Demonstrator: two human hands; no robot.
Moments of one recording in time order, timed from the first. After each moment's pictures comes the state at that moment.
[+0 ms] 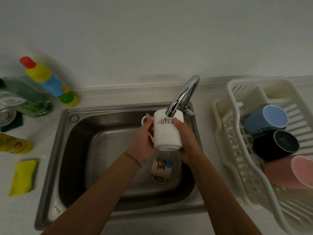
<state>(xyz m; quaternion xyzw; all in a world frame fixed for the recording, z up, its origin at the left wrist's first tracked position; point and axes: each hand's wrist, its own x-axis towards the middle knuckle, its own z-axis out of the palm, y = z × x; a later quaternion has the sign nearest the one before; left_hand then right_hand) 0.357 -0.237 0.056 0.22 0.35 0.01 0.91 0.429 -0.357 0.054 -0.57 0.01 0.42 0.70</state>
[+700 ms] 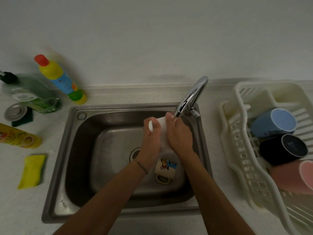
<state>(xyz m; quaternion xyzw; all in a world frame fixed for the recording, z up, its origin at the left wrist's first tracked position) 0.348 -0.253 0.041 0.54 0.39 0.14 0.73 0.417 -0.316 0.056 -0.87 -0.14 0.22 0.42</state>
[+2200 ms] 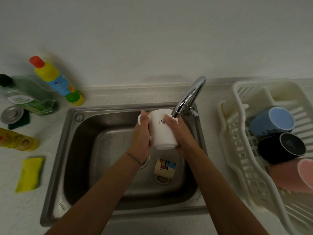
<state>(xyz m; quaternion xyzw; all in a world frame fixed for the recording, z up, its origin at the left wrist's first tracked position) 0.351 -0.227 0.060 0.42 0.43 0.16 0.79 0.433 -0.326 0.053 -0.62 -0.04 0.42 0.66</state>
